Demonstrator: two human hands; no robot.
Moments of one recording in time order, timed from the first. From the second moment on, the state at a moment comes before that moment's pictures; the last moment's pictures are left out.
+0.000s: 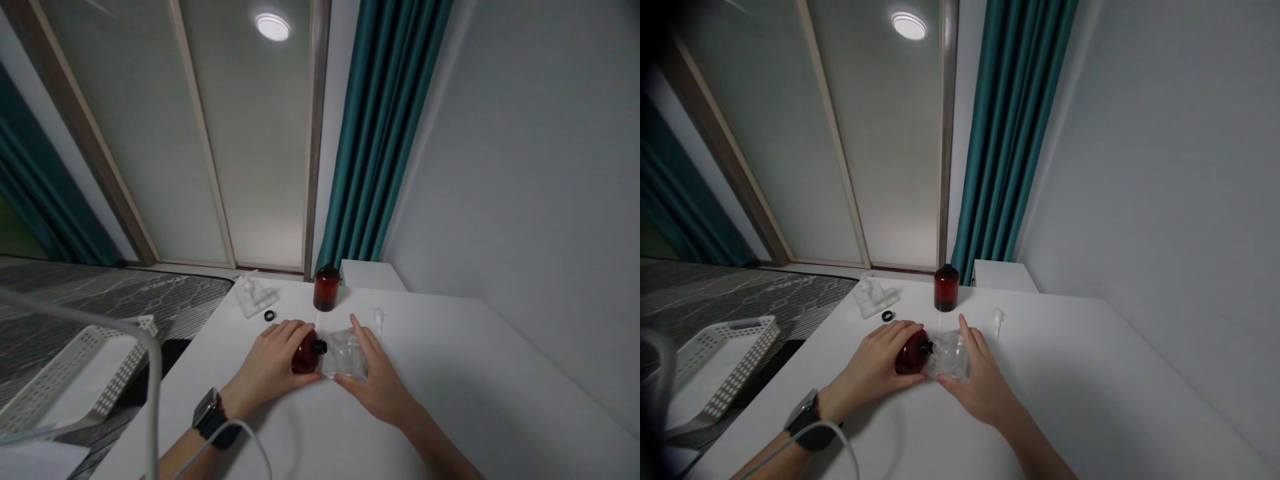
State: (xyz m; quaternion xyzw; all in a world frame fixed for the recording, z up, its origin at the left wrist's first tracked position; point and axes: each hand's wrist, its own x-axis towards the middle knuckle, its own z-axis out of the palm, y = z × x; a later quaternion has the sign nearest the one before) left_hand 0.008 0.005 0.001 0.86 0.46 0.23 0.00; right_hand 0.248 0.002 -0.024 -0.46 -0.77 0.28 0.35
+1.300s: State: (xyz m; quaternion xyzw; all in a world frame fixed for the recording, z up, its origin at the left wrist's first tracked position) left_hand 0.010 0.006 -0.007 0.82 0.42 0.37 0.11; right_hand 0.248 -0.002 -0.014 -0.48 -0.73 0.30 0.38
